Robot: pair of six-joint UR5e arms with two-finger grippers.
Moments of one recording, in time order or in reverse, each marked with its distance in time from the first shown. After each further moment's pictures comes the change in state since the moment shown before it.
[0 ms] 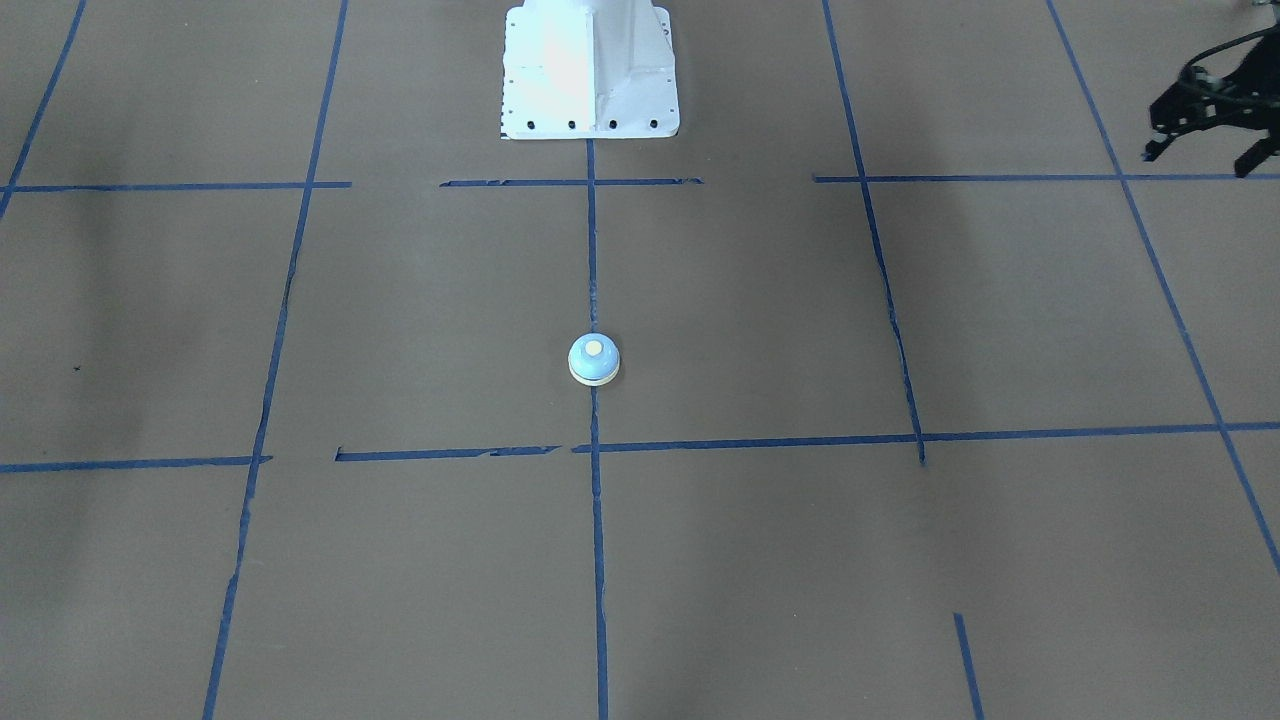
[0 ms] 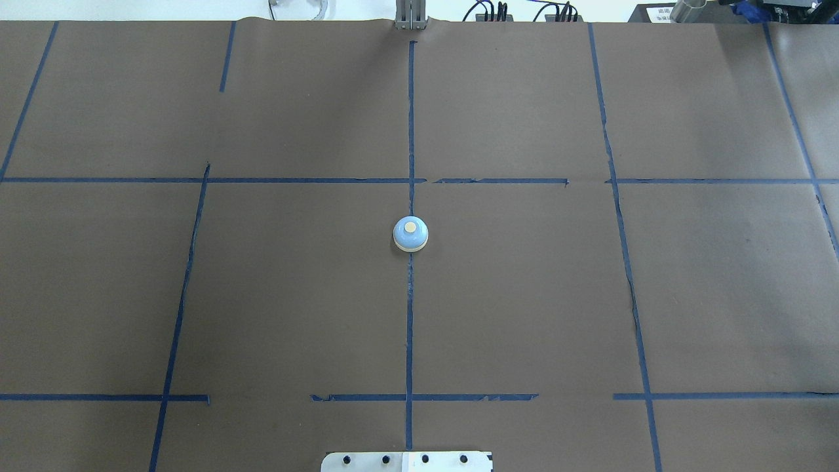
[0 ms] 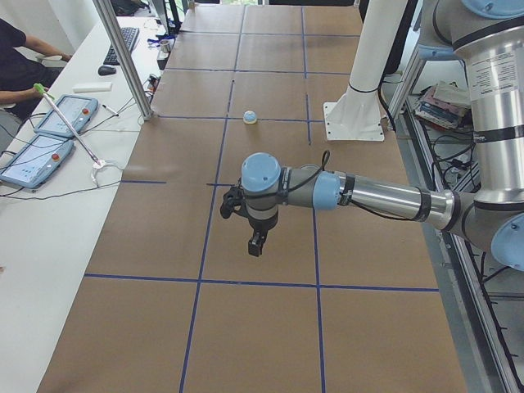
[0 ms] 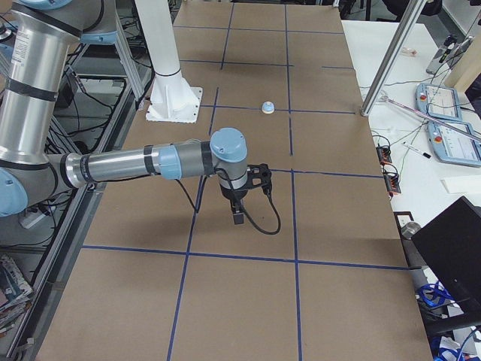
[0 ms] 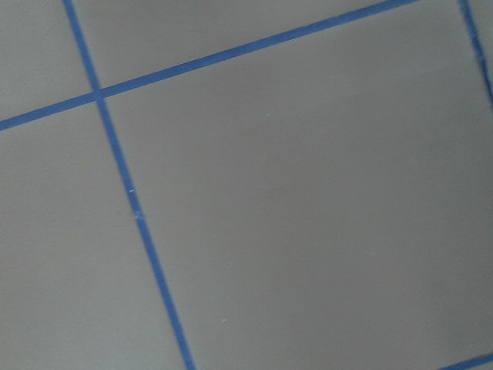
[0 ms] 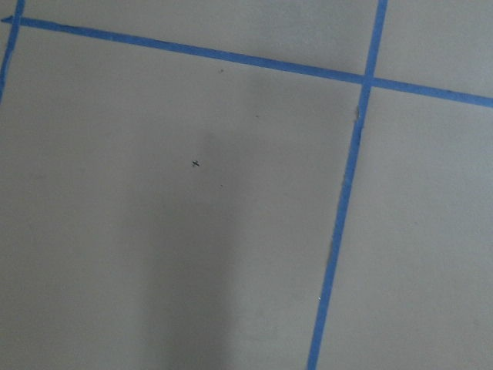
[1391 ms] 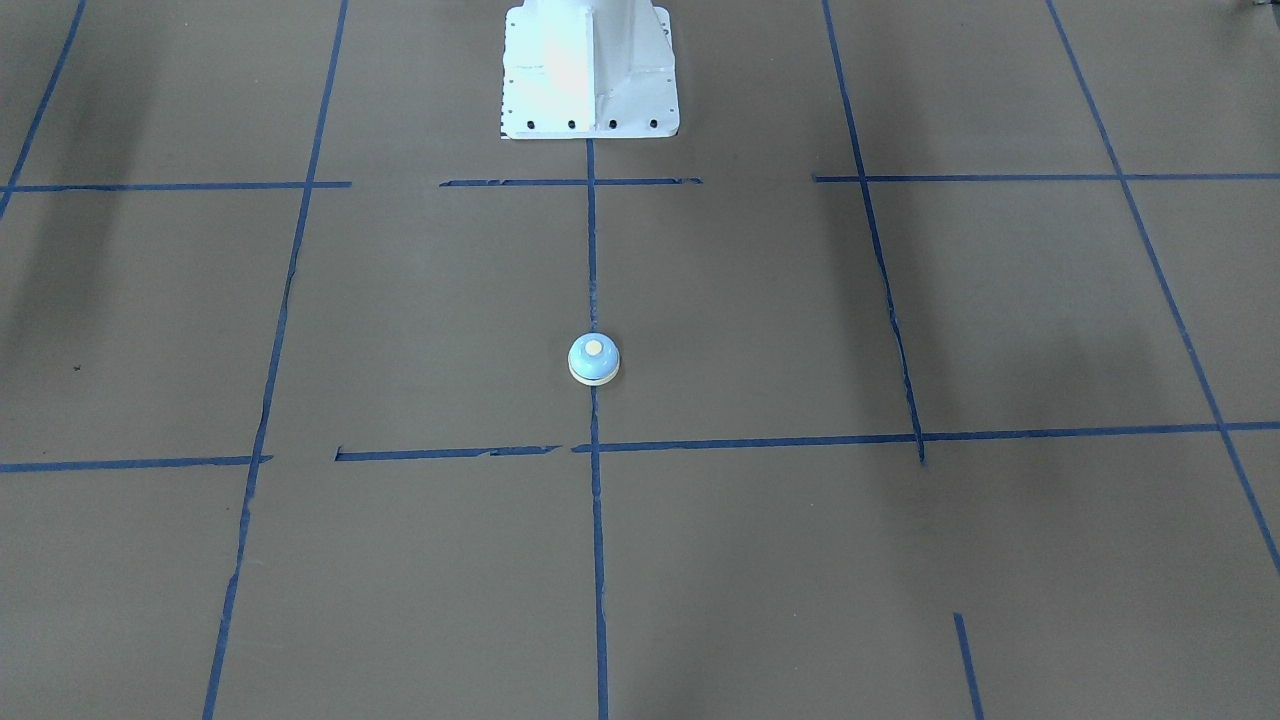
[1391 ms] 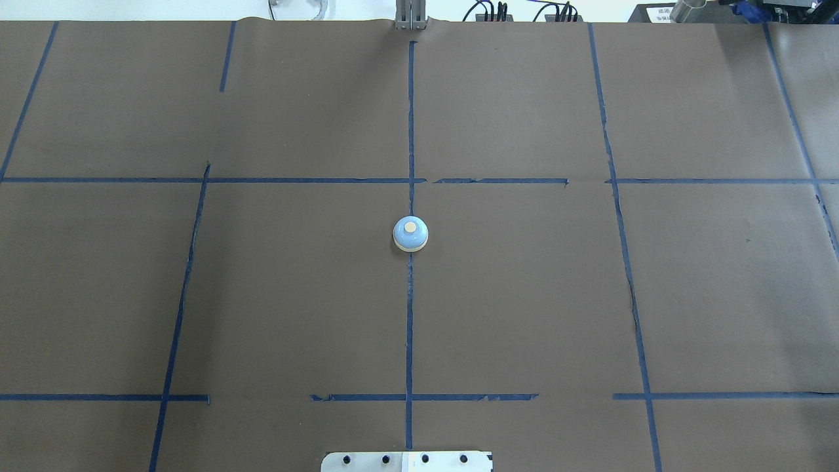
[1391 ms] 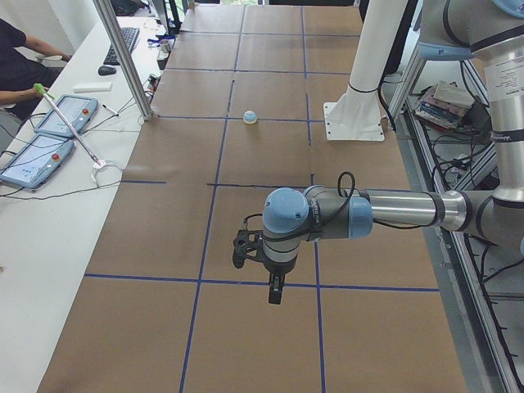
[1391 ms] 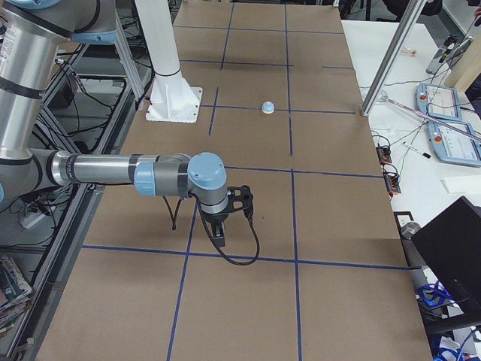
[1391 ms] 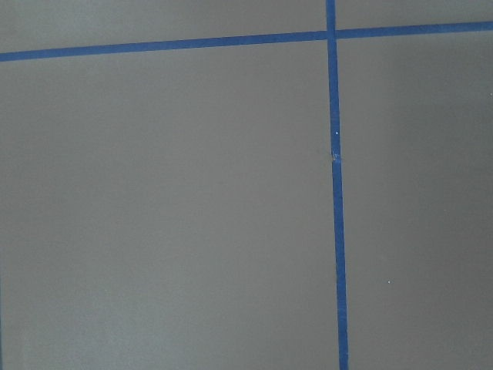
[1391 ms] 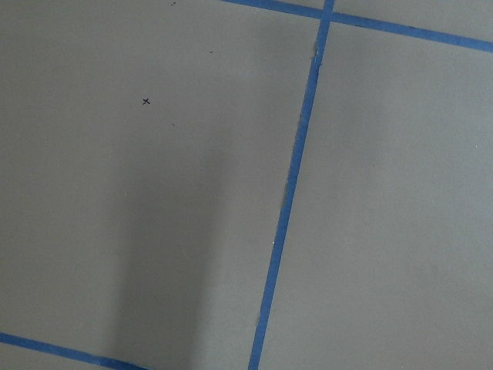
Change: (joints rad) left arm -0.155 0.064 -0.004 0.024 0.110 -0.031; right arm 0.058 -0.058 -0.040 0.002 0.000 -0.109
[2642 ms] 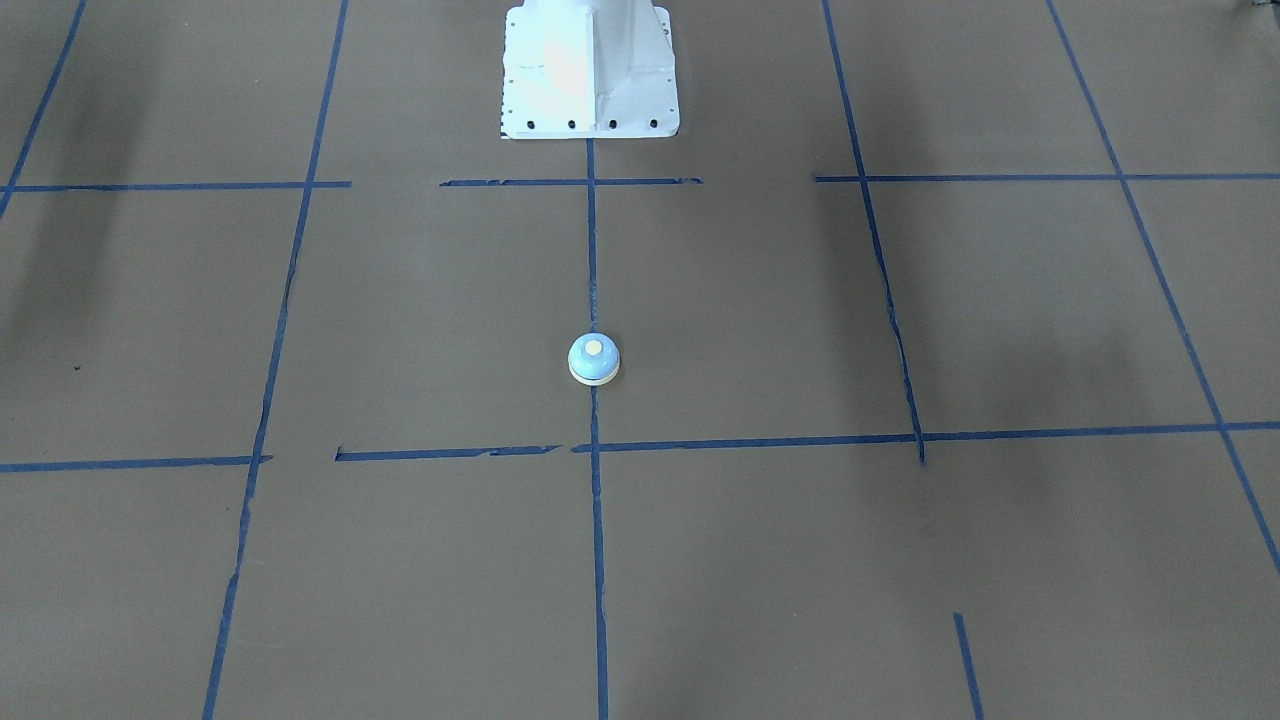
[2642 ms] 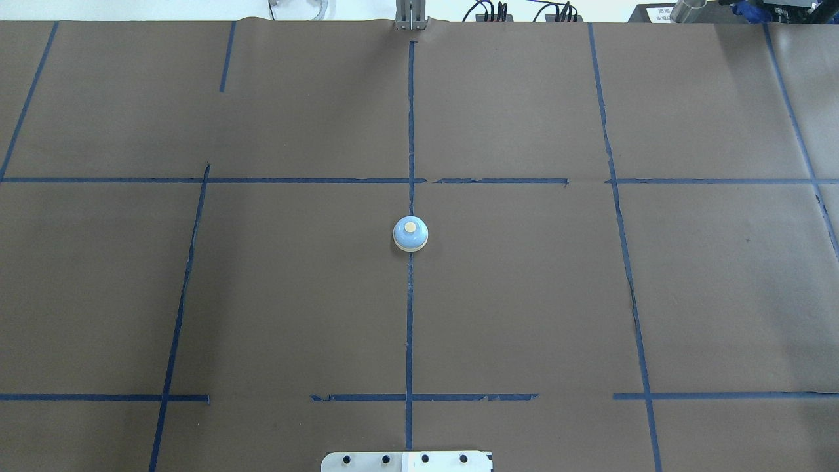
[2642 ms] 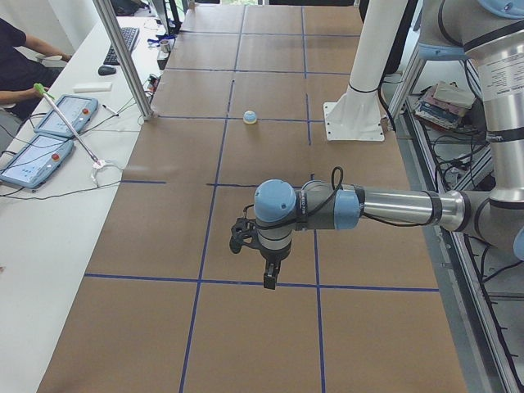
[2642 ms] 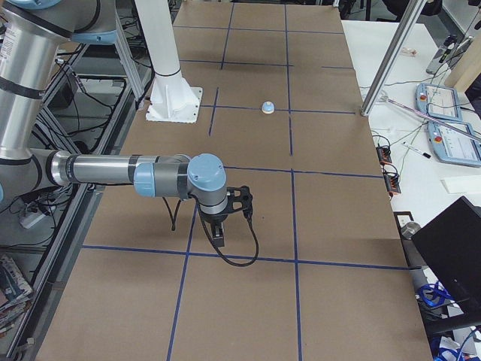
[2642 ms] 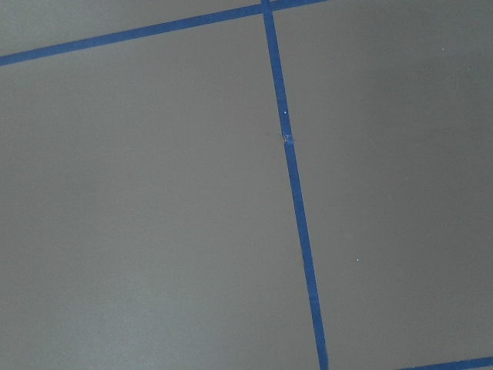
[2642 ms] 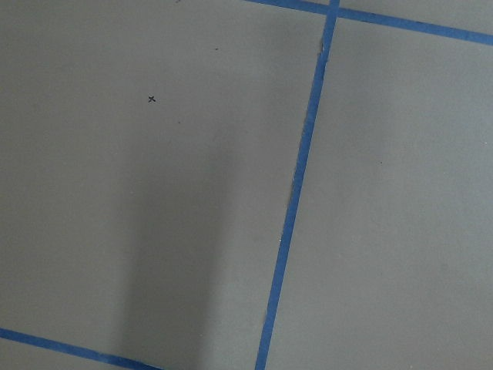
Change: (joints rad) left arm 0.110 -0.010 -0.024 0.009 -0.042 -0.038; right arm -0.002 -0.003 -0.002 0.000 0.022 0.000
